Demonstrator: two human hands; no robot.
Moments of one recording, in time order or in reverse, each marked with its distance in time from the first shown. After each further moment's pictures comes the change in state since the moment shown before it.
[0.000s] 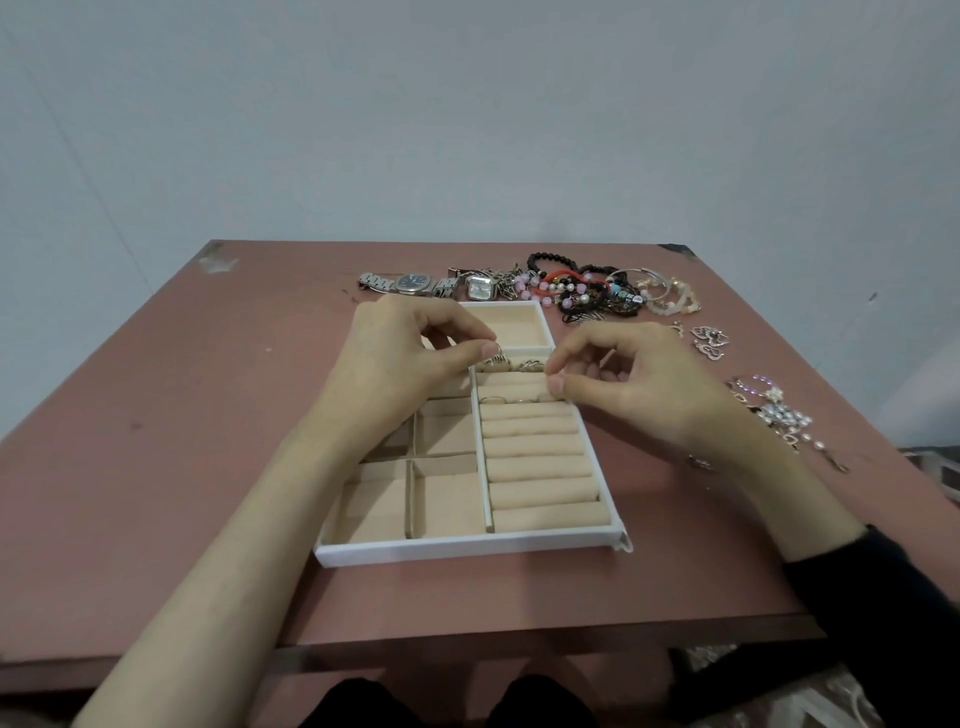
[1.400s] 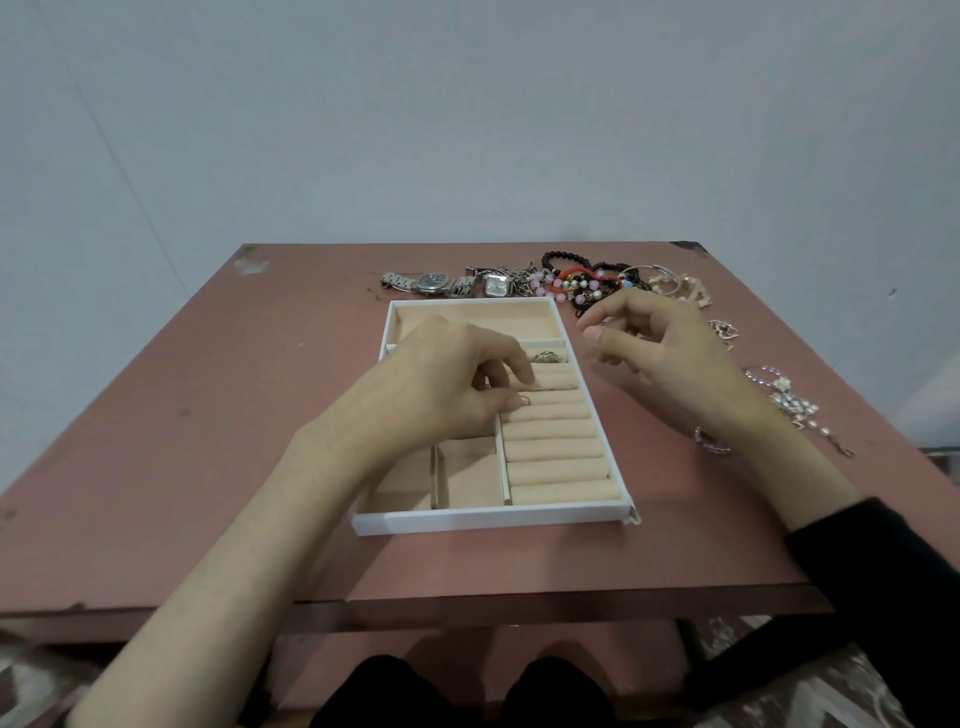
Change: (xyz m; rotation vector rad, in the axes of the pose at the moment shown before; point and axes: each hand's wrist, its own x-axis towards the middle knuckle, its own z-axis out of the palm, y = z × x) left_hand -0.017 0.022 -0.008 0.314 -0.346 0.162; right_hand 0.002 0.009 -0.004 0.187 0.144 0.006
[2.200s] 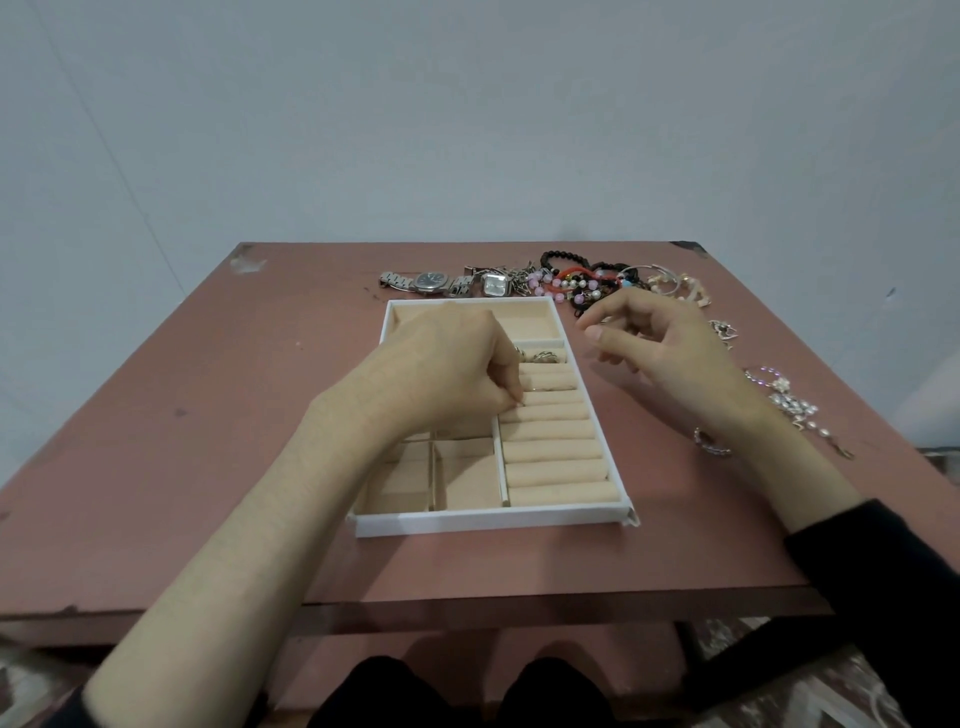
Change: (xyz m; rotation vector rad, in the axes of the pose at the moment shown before) left_hand 0.014 0.008 -0.006 0.162 -0.100 -0.119; right_hand 0.000 0.001 -0.001 -0.010 0.013 -0.002
